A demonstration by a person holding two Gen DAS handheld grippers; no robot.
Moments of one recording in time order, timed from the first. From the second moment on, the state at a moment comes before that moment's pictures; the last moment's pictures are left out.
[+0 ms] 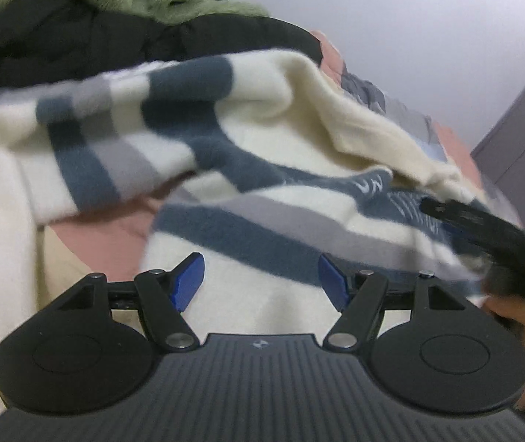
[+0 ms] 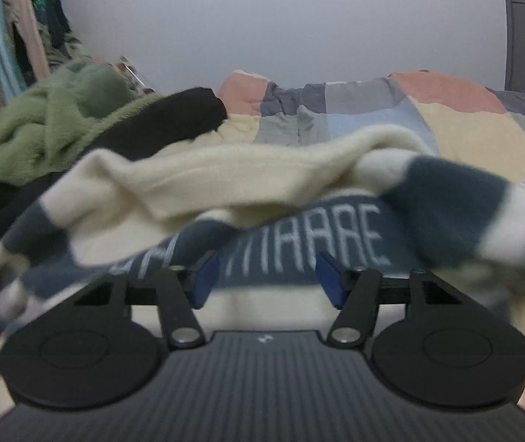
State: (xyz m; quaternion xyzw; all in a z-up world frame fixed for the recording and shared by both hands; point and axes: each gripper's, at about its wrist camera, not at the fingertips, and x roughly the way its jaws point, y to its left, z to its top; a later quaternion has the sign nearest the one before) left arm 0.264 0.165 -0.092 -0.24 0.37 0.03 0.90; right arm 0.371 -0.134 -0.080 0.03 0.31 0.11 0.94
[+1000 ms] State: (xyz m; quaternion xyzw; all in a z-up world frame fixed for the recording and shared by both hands) left arm 0.300 0.183 -0.110 -0.28 0.31 0.00 0.91; right arm 0.505 -0.090 -0.054 0.00 0.27 0.11 0.96
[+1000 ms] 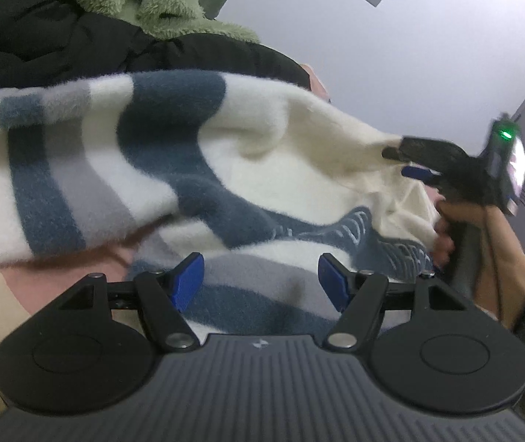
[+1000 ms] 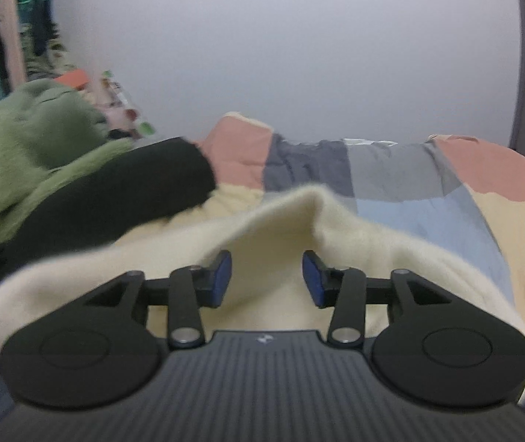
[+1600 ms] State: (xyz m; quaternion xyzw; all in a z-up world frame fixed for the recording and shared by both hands) left arm 0.244 0.148 -0.092 -0.21 0.32 0.02 0.92; right arm 0.266 -0.225 -0.061 0.02 0.37 0.08 0.93
